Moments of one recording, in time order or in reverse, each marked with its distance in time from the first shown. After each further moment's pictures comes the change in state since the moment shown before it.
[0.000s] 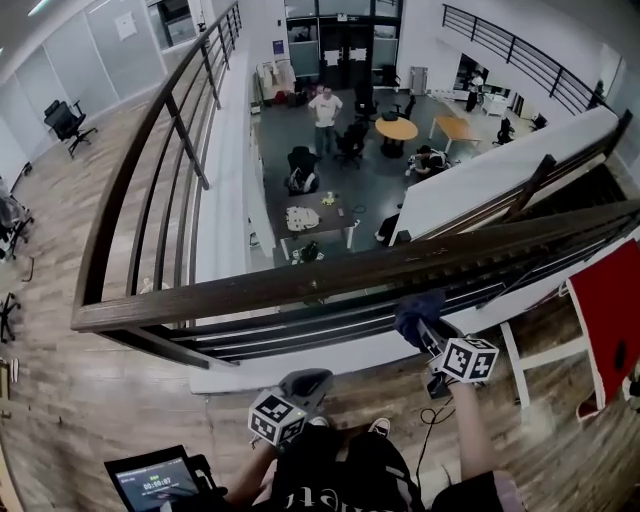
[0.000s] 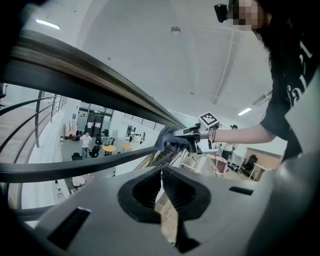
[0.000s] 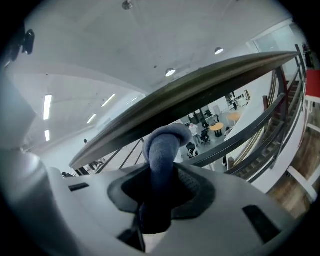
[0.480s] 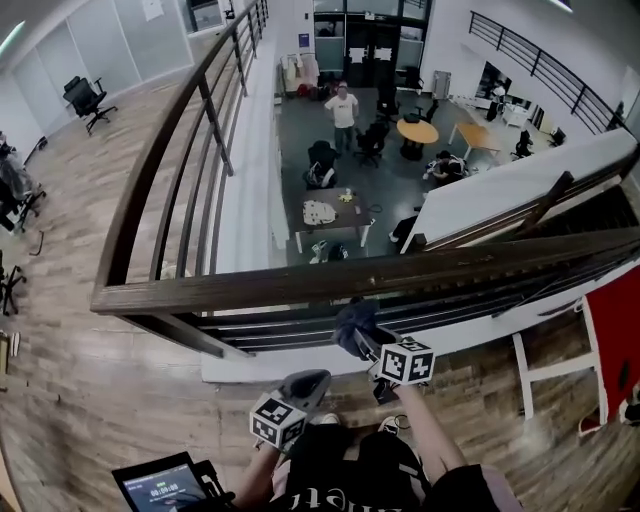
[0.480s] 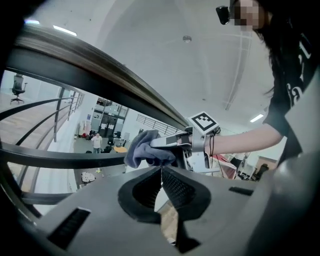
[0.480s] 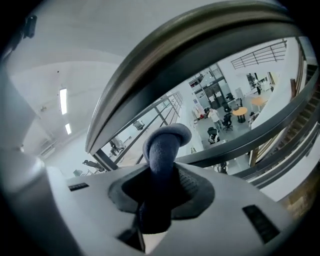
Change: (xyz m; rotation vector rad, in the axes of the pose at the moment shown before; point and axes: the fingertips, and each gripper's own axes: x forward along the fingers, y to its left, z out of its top) left arm -0.079 0.069 -0.029 -0.089 -0.062 0.119; right arm 0.141 0.190 -0.112 -0.034 0.180 0.228
